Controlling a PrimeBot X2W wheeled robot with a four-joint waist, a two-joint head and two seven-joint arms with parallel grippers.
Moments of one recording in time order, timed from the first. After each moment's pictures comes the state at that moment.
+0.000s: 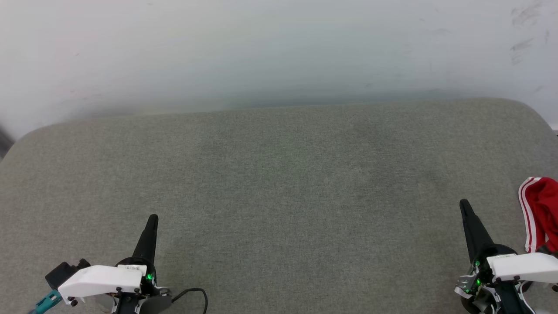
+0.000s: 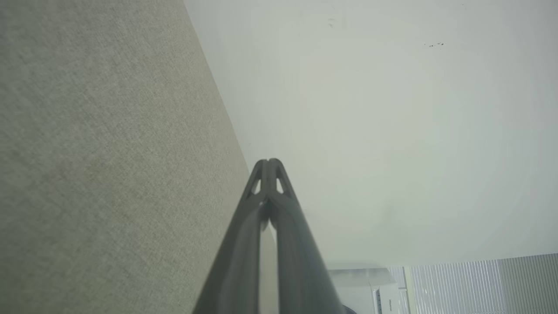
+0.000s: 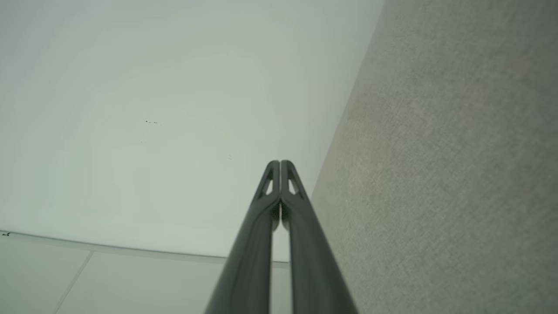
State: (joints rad) left arm -0.07 0.05 0.11 0.22 -1.42 -0.12 0.06; right arm -0.09 -0.06 -0.09 0.24 1.42 0.13 0.07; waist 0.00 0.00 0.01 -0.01
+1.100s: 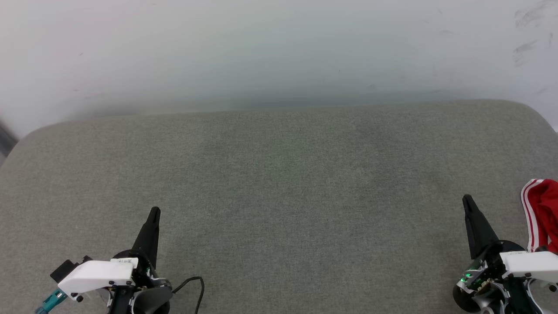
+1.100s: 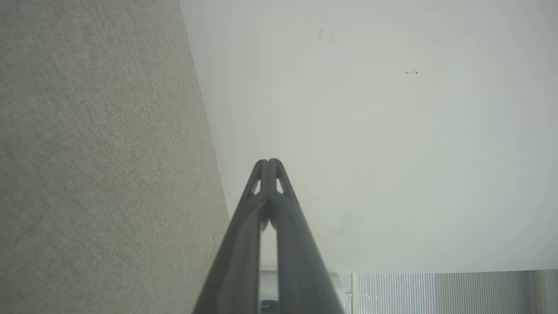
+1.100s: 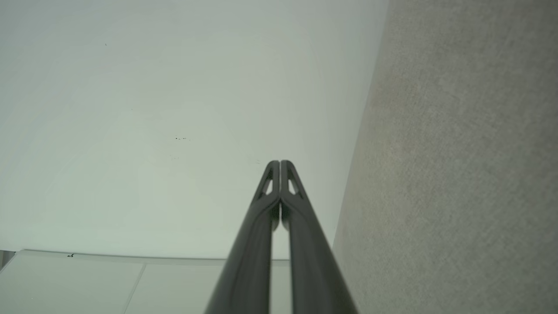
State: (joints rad) left arm -0.11 0.05 0.11 0.25 -1.61 -0.13 0.11; right arm -0.10 -0.05 -0.11 0.24 1.61 0.13 0.11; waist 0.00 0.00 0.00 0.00
